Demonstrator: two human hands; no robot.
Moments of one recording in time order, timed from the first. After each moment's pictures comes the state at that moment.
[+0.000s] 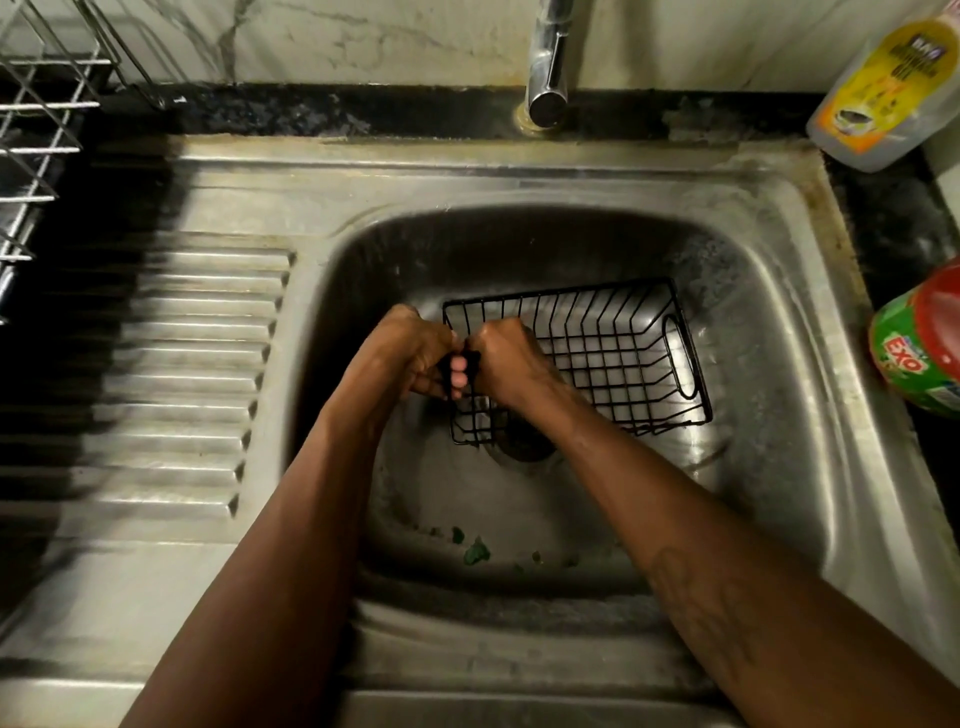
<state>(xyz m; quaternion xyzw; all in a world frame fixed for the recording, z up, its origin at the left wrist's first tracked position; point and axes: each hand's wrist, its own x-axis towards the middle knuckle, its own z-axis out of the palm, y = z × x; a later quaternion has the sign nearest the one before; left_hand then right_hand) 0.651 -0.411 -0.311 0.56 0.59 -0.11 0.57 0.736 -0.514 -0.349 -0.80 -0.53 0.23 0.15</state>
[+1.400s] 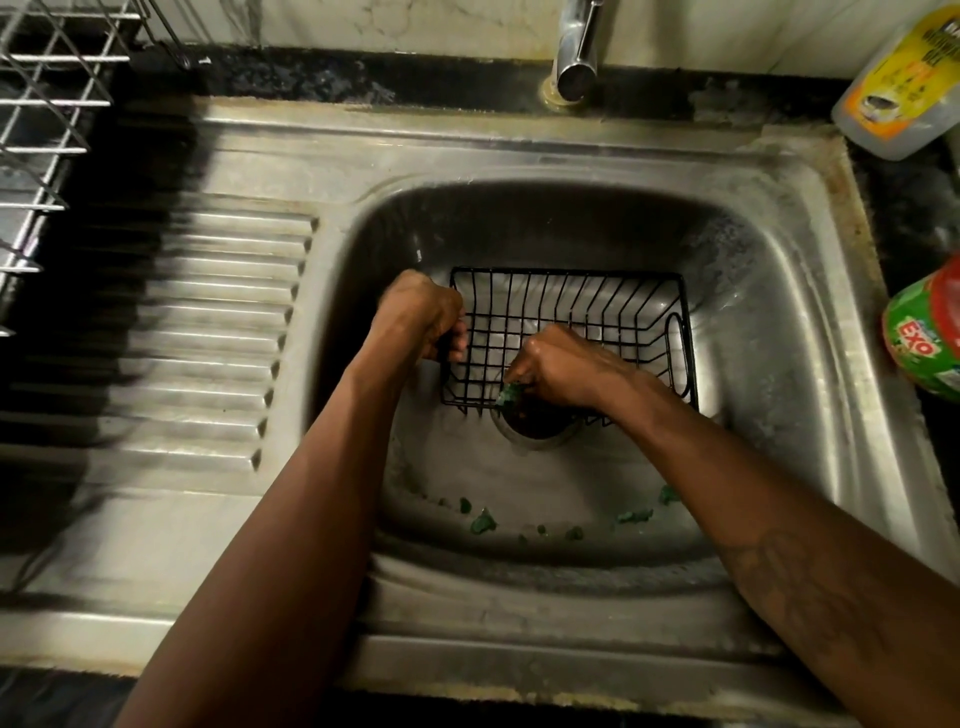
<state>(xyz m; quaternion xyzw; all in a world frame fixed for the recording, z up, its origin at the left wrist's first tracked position) 0.649 -0.407 -0.312 0.55 0.61 -0.08 0.56 0.766 -0.556 -0.348 -0.71 -0.64 0.30 0.04</state>
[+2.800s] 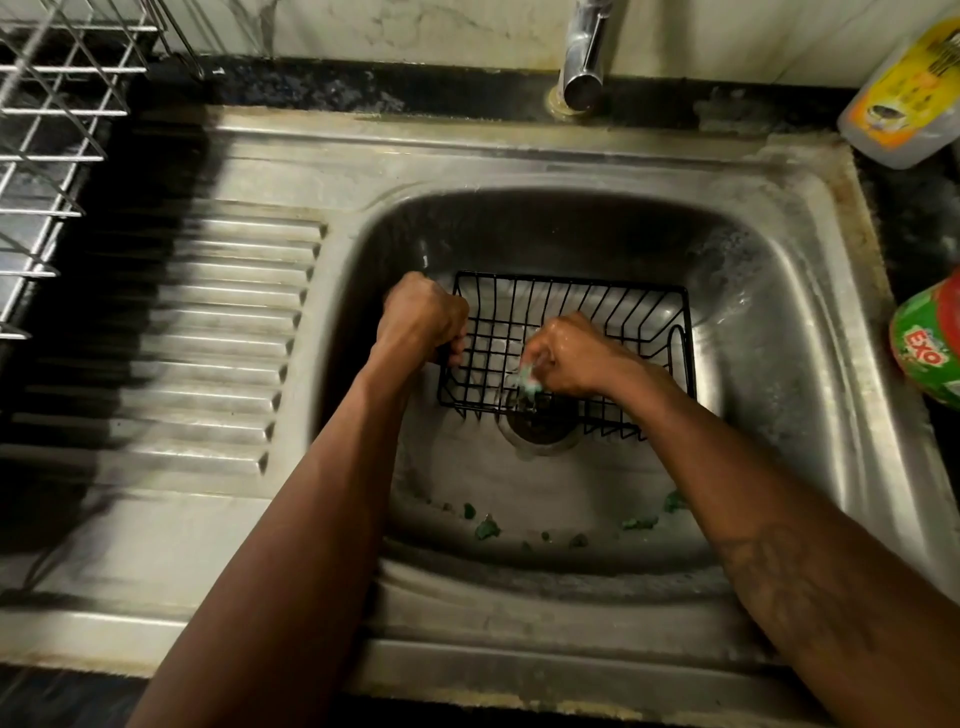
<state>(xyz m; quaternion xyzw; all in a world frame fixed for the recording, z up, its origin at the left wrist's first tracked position) 0.648 -0.398 -0.331 0.59 0.62 -0.03 0.52 0.776 -0.553 -0.341 -0.77 -0.52 0.35 0.11</state>
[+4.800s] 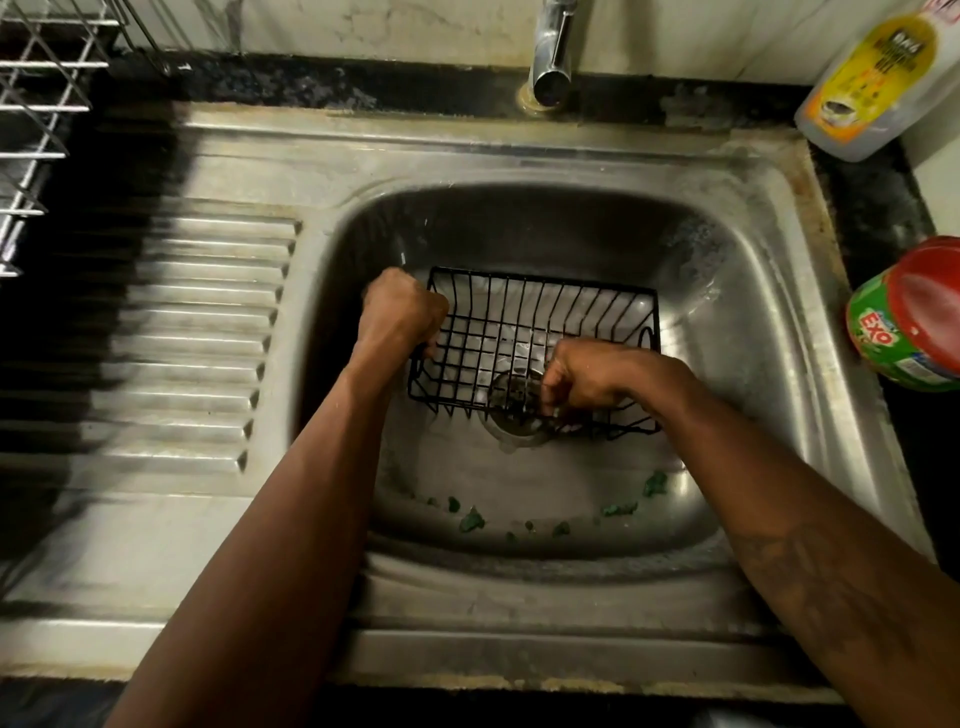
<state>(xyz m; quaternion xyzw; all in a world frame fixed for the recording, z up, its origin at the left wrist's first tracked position) 0.638 -0.419 -0.293 0.67 0.62 0.01 0.40 0.789 -0.583 -0.318 -0.74 -0.49 0.45 -0.06</state>
